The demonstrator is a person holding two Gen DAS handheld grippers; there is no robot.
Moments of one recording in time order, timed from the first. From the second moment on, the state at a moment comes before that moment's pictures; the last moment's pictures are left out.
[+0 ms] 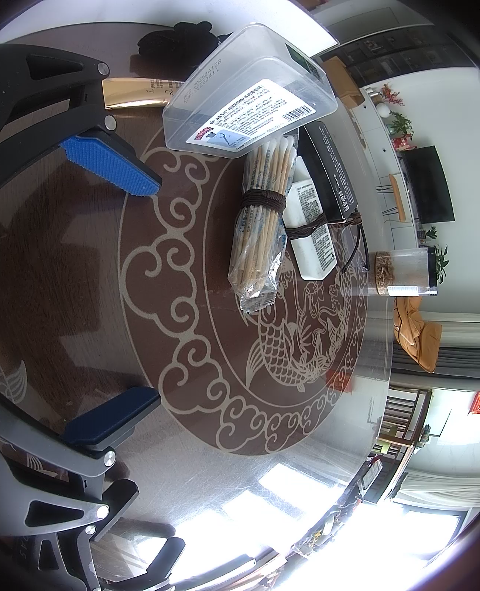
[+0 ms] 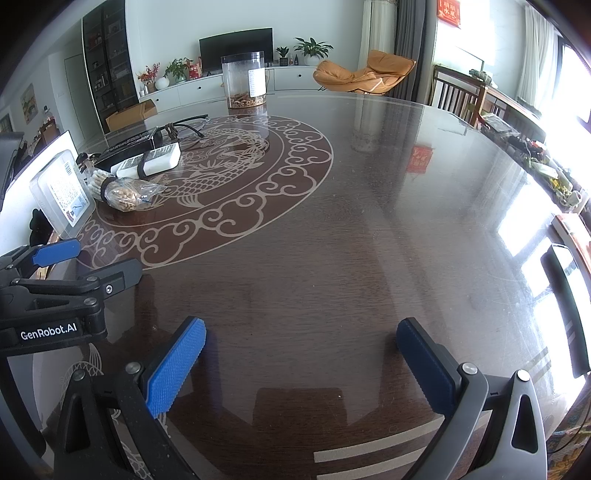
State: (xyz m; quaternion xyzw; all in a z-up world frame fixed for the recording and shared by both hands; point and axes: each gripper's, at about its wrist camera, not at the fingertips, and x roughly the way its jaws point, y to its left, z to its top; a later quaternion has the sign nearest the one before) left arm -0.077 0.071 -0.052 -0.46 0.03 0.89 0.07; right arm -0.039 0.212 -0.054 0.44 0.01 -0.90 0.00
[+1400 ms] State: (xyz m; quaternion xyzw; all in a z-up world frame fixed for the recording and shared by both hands) left arm -0.037 -0.038 -0.014 -0.48 -0.05 0.88 0.04; right arm -0.038 0.212 -0.054 0.44 0.01 -0.90 0.00
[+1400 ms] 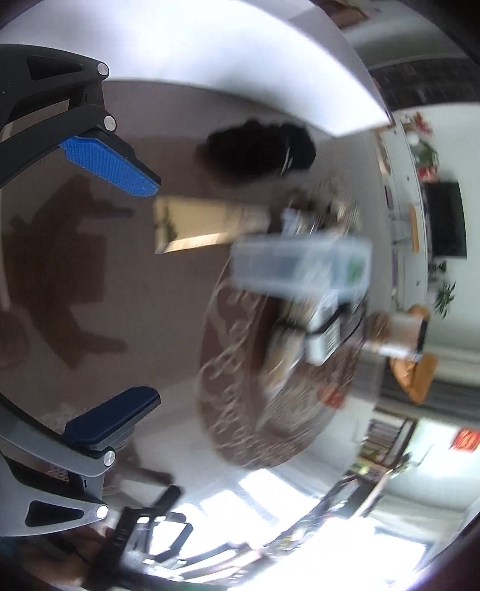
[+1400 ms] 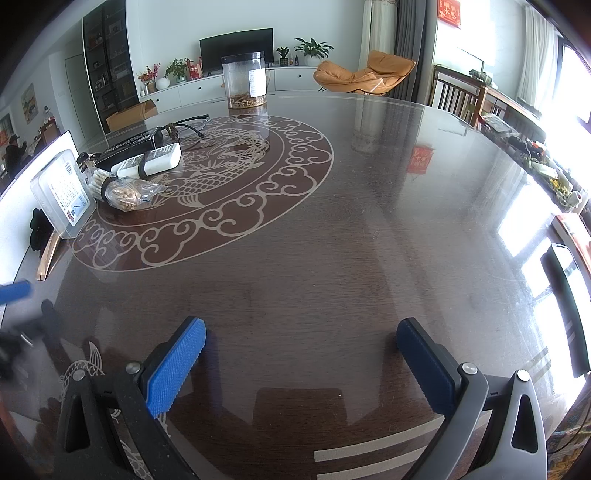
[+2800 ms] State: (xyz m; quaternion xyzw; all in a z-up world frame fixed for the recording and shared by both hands) left arm 0.001 -0.067 -0.018 -0.48 -0.01 0.87 0.08; right arm -0.043 0.183 -0.043 0.43 0.03 -0.90 0.06
